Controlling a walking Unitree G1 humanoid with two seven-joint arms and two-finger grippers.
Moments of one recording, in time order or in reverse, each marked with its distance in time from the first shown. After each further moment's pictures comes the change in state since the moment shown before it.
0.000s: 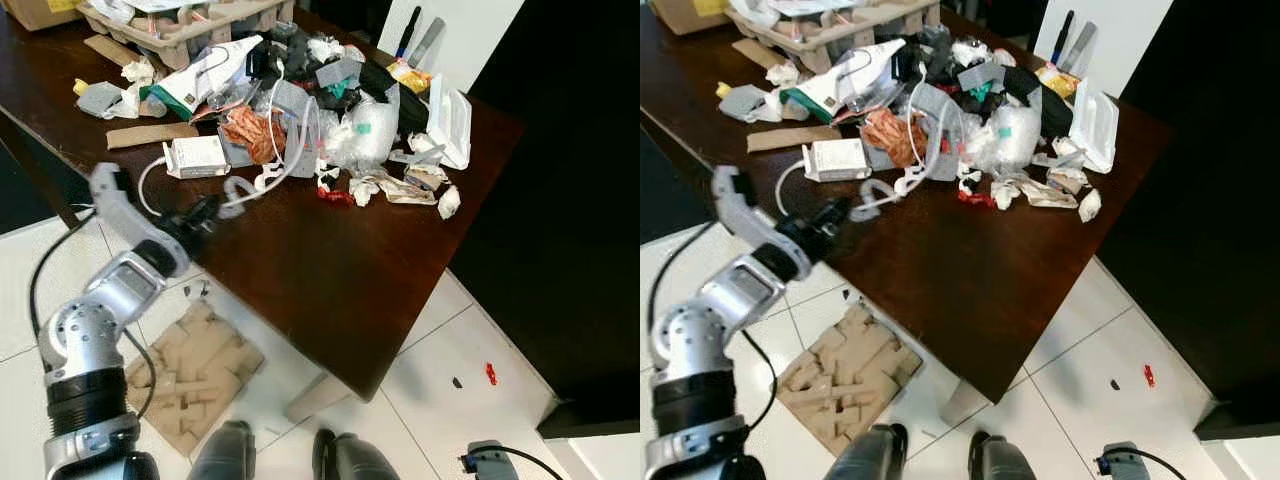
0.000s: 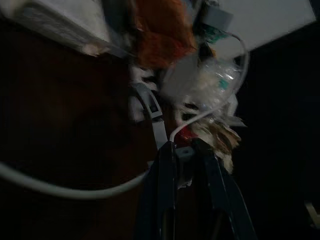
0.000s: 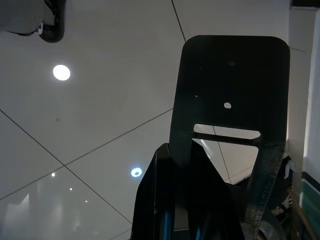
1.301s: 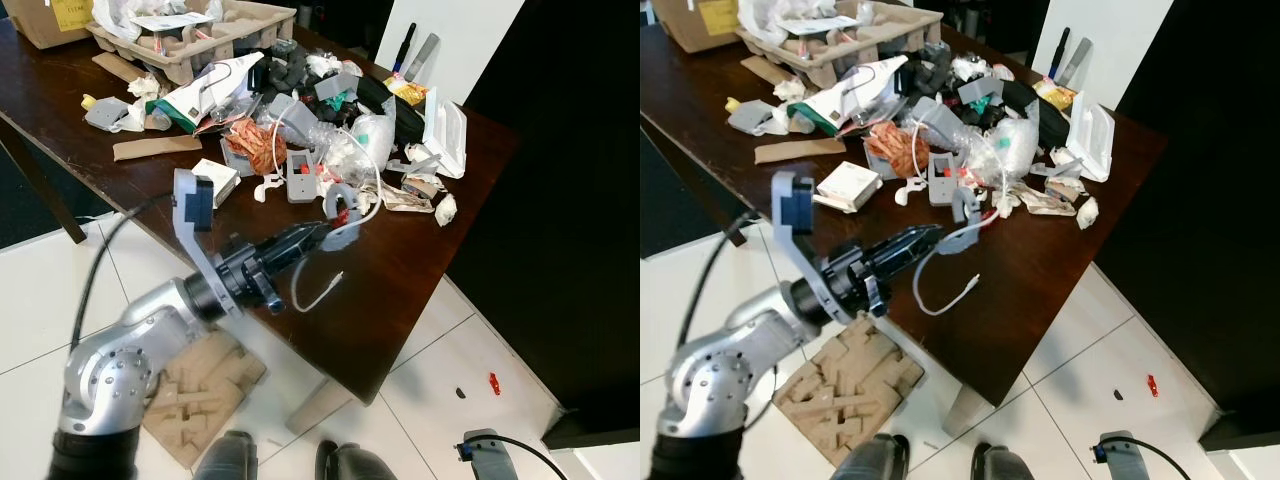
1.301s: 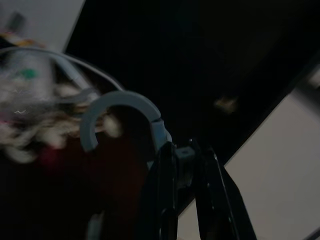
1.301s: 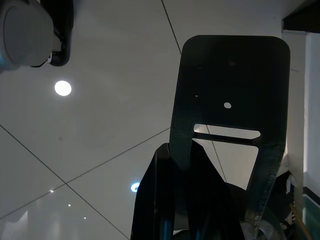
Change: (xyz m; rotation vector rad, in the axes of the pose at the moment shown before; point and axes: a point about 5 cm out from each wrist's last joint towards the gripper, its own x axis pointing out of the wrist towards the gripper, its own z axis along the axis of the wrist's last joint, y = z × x) left arm -0.015 -0.067 -0.036 0.438 0.181 -0.522; right arm 0.002 0.002 0.020 0.005 -0.050 -0.007
